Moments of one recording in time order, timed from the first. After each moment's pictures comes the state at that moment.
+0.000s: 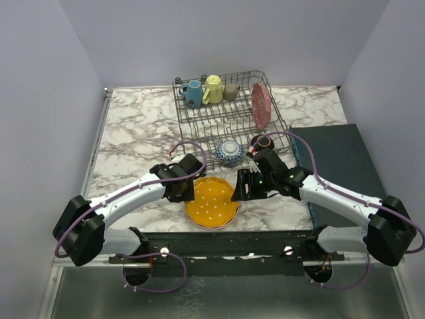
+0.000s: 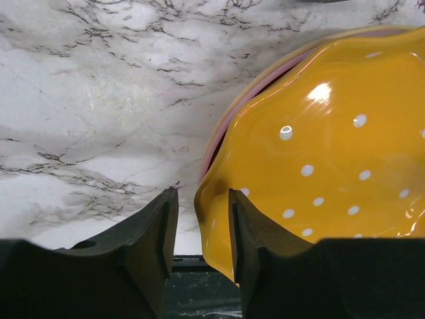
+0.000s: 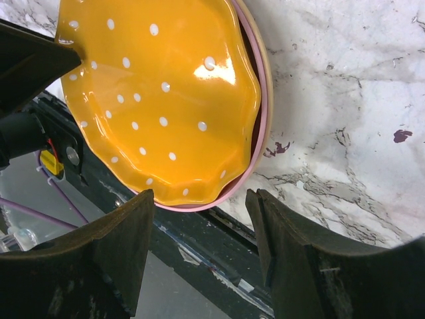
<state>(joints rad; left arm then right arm) -0.77 1.27 0.81 -0.80 -0.21 -0.82 0.77 1.24 0.77 -0.43 -0.27 0.66</state>
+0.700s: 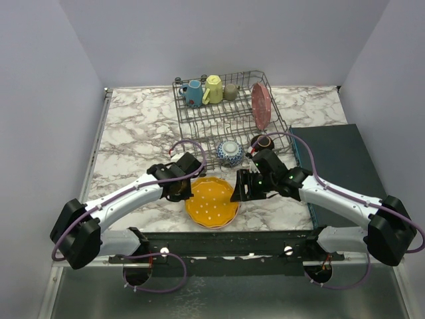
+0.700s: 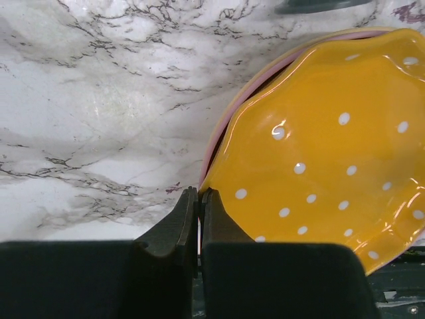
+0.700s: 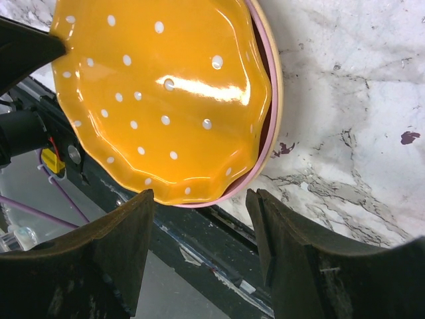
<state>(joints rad) -0.77 1.25 0.82 -0.79 -0.20 -0.80 0.78 1.24 0.76 -0.41 -0.27 0.67</state>
